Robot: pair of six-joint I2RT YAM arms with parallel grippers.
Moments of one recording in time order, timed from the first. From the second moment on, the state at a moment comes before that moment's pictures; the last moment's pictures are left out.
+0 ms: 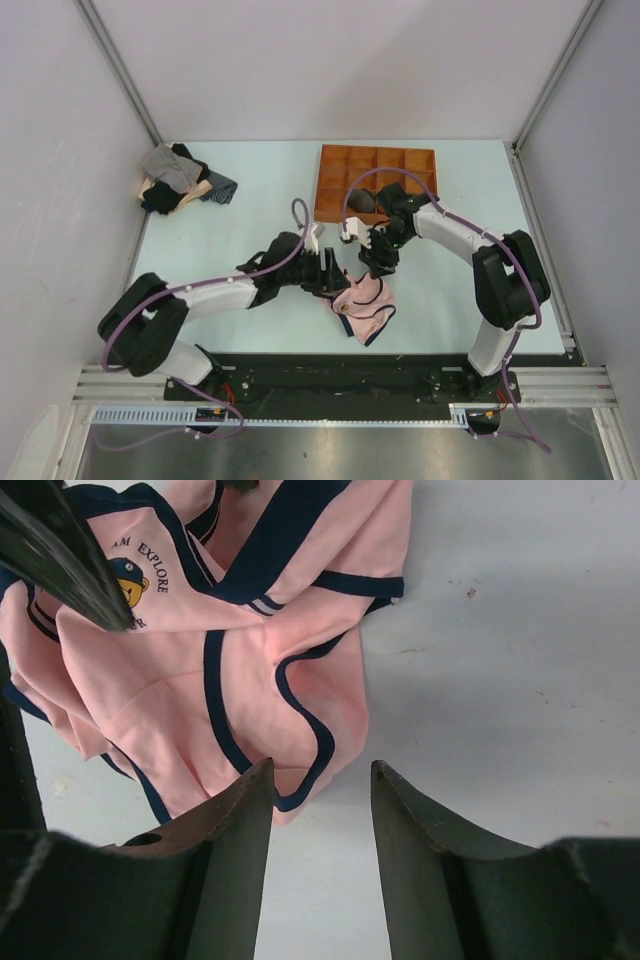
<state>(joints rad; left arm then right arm) -0.73 1.44 0.63 0.21 0.30 -0.68 0.49 1.78 1.29 -0.85 -0.57 -0.98</state>
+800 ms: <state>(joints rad) -0.70 1.66 0.97 0.20 0.32 -0.56 0.18 1.60 1.05 -0.68 -0.53 -0.65</state>
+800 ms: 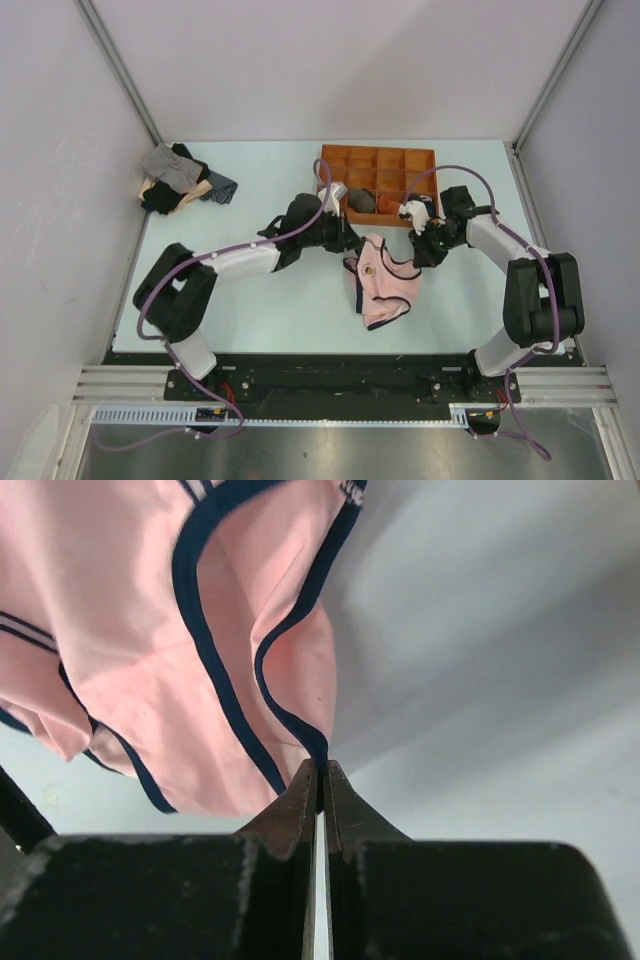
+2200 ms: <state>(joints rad) -0.82 1.50 0.52 0.35 0.44 -0.60 0.24 1.86 1.28 -0.55 -0.57 -0.50</state>
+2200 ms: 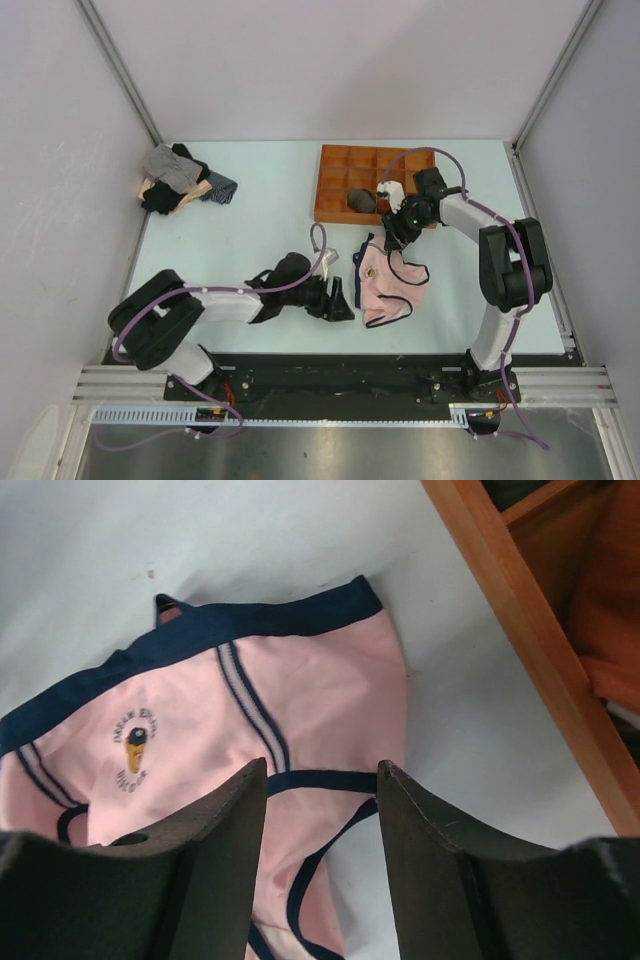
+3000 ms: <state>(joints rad) -0.87 1.74 0.75 0.25 0.31 -0.57 0.24 1.94 1.31 -0.54 -0.55 -0.48</state>
